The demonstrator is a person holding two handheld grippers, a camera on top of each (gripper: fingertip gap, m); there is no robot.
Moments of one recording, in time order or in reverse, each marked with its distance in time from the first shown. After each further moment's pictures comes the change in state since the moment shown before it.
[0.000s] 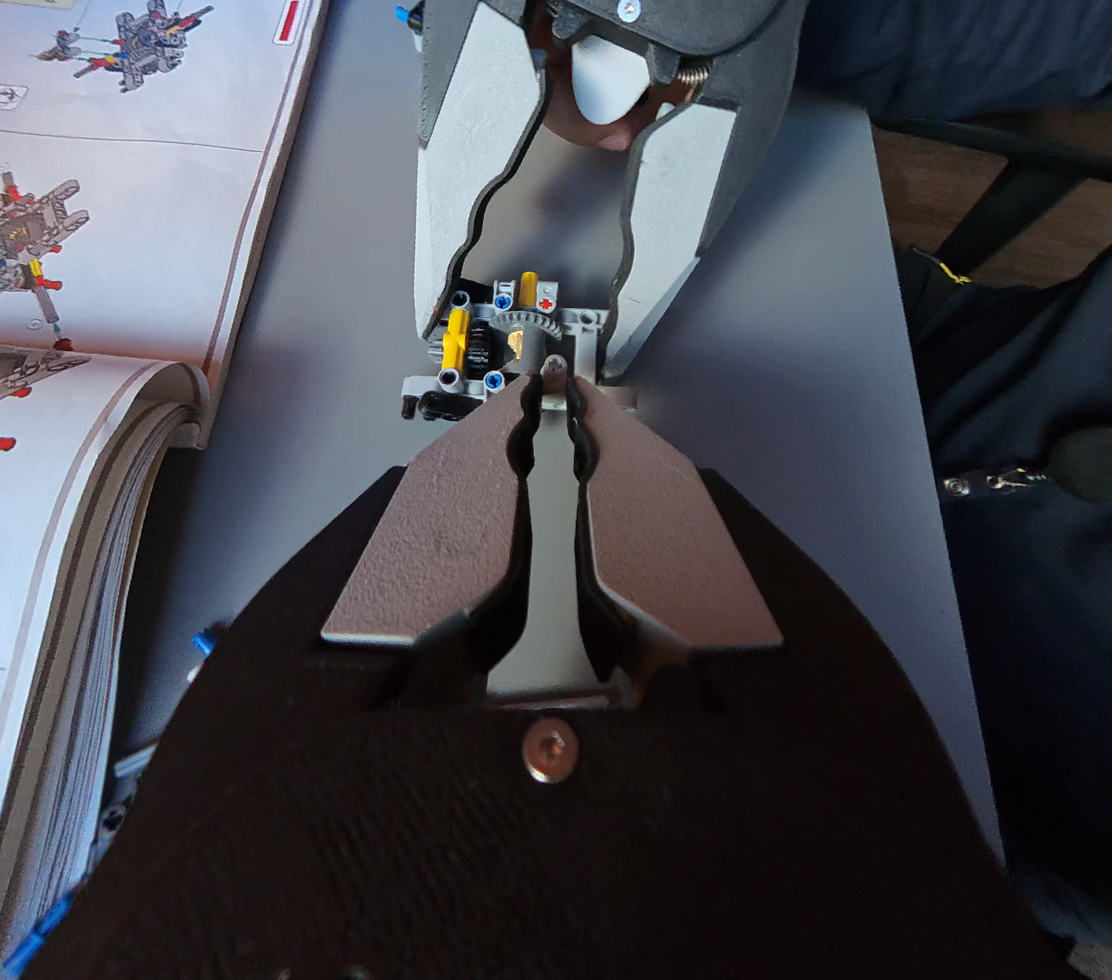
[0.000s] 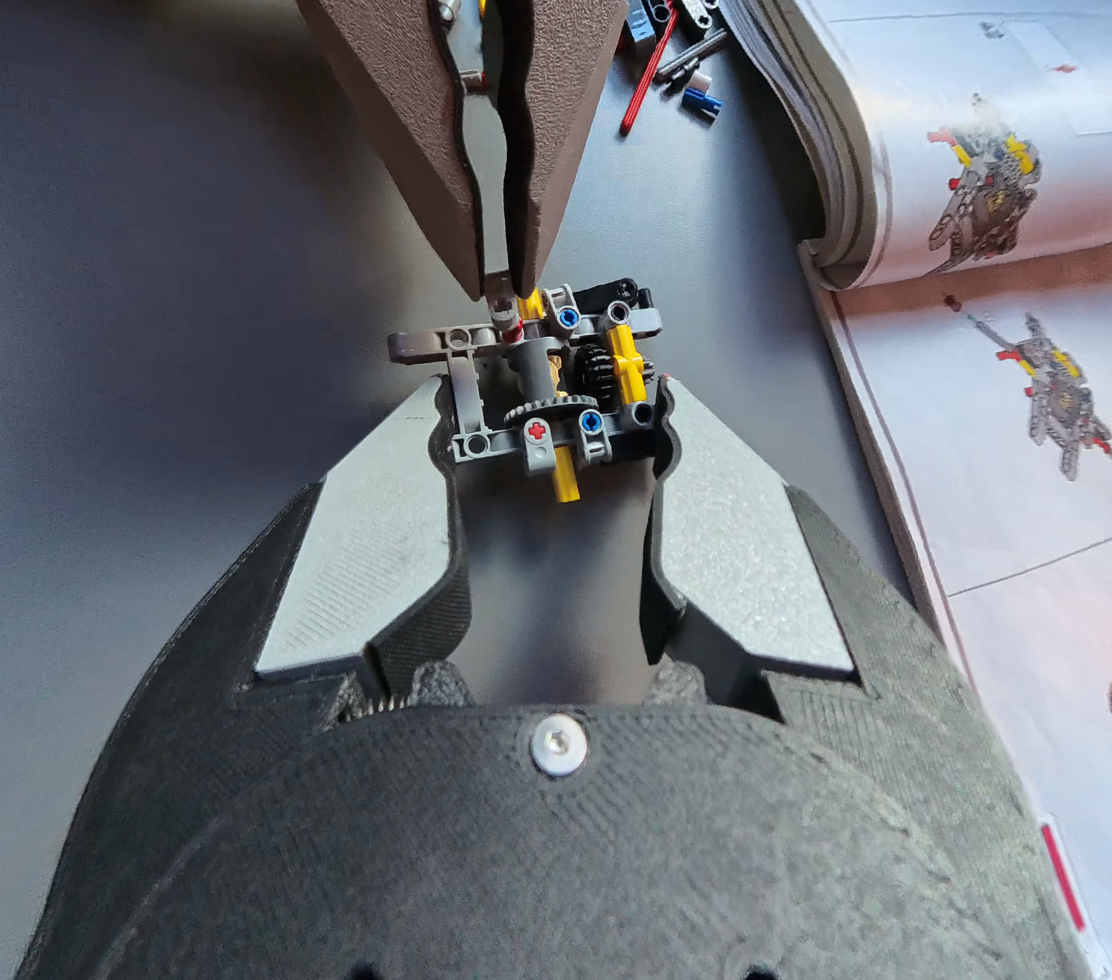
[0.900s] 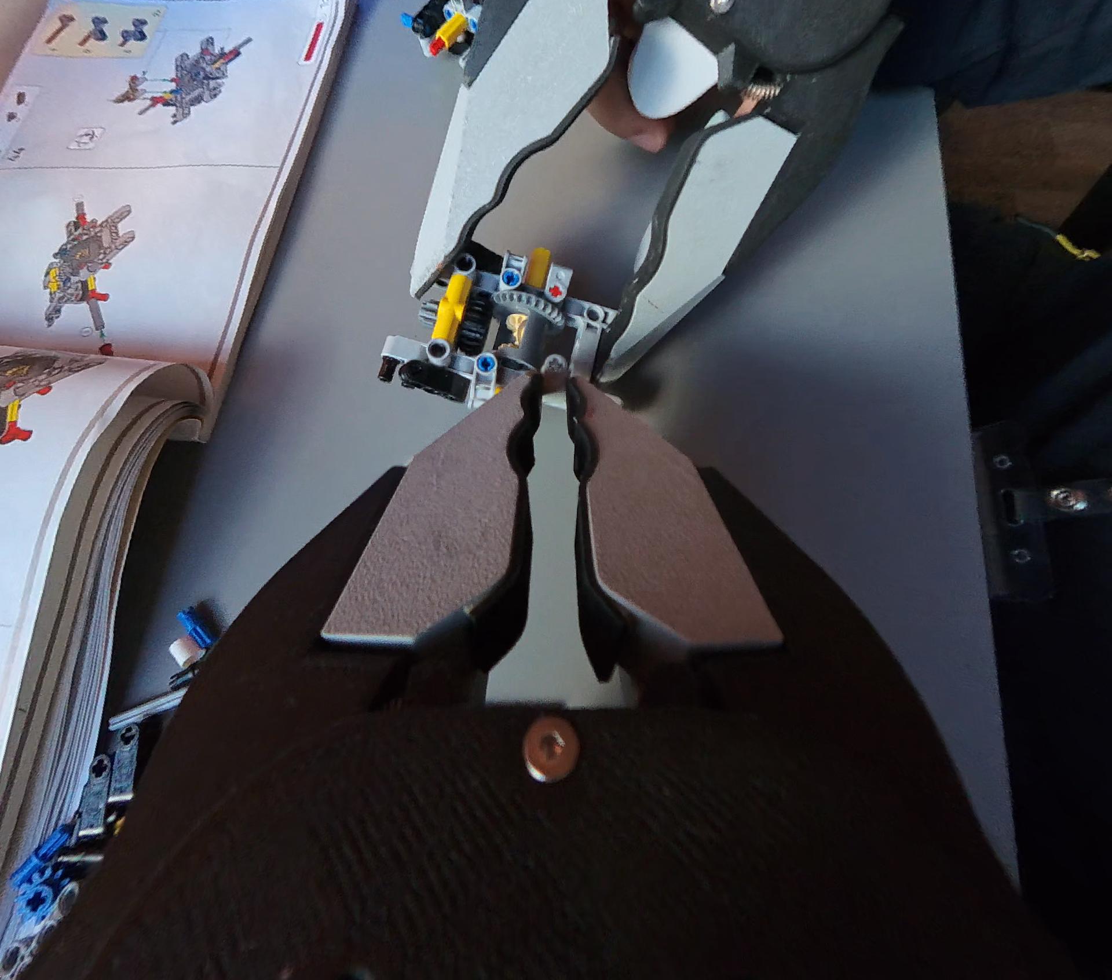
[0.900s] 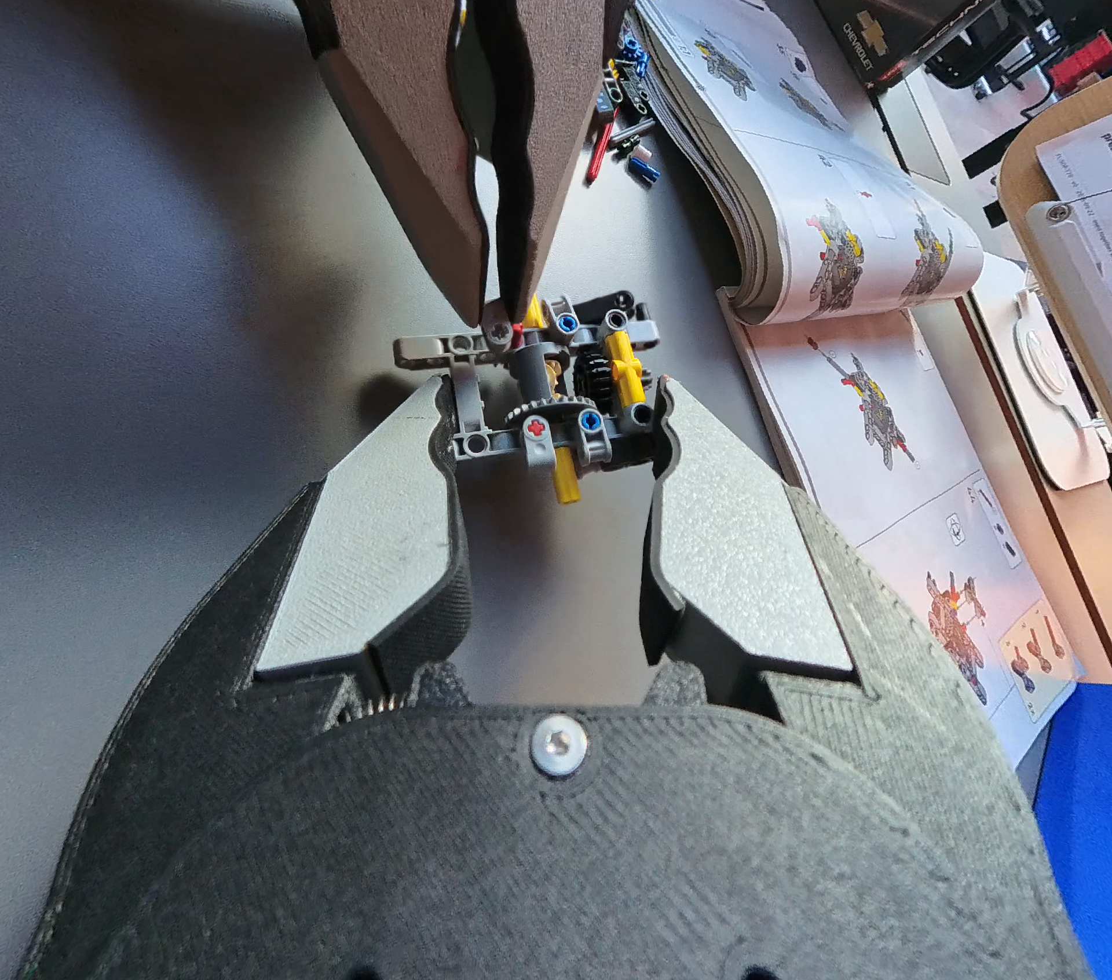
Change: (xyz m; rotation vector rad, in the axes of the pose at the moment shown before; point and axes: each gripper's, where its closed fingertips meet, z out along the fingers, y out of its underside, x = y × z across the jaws) left arm 0.015 0.004 0.008 -0.011 -0.161 0.086; right arm -0.006 -0.006 -0.012 0.102 0.286 -0.183
